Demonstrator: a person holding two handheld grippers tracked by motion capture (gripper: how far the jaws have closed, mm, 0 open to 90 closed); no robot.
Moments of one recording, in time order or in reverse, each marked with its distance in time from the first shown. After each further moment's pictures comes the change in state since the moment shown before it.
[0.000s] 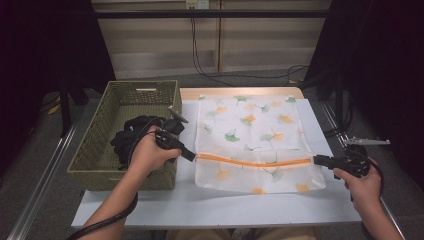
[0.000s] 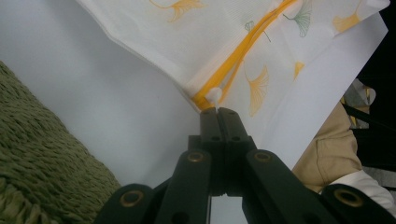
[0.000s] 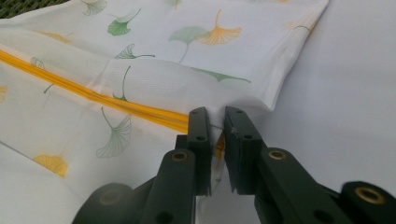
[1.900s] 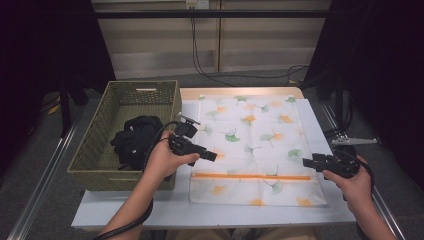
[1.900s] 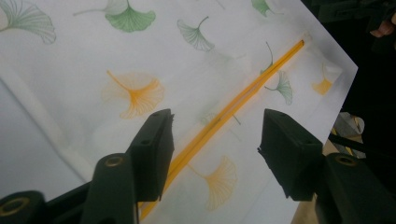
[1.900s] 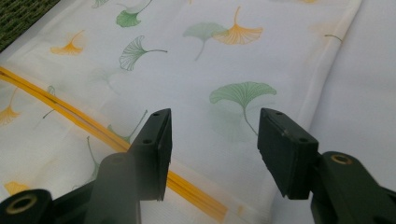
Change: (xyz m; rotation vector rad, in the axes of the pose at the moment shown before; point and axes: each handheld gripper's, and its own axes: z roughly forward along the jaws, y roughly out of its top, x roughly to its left) left arm -0.019 0.005 0.030 -0.199 -0.029 0.097; right arm 0.017 0.004 0.015 0.016 0.003 -0.066
